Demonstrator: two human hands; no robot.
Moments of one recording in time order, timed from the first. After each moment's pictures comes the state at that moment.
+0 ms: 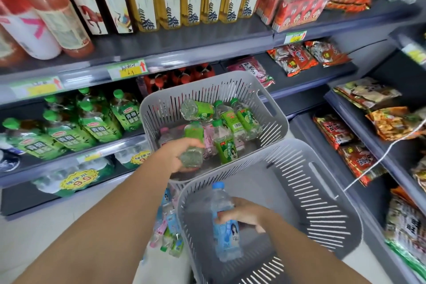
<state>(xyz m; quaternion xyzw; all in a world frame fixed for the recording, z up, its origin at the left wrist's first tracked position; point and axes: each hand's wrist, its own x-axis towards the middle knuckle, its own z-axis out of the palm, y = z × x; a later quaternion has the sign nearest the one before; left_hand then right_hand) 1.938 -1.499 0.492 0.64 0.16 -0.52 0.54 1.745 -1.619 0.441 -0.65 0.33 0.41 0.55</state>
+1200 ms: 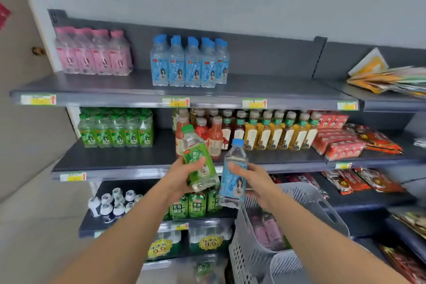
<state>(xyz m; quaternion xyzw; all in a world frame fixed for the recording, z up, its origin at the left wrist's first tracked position) 1.932 -1.203 0.747 0.57 -0.02 -0.24 0.78 1.883 -1.405 0.747 -0.71 0.18 0.03 0.68</state>
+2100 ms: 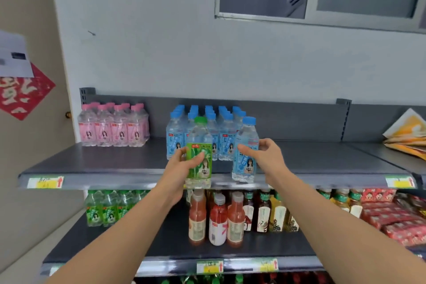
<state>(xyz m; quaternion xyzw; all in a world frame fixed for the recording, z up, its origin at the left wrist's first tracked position) 2.076 -1.196 0.893 0.59 -0.11 0.00 0.80 2.074 -1.409 0.916 -0.71 0.05 -0.21 0.67</state>
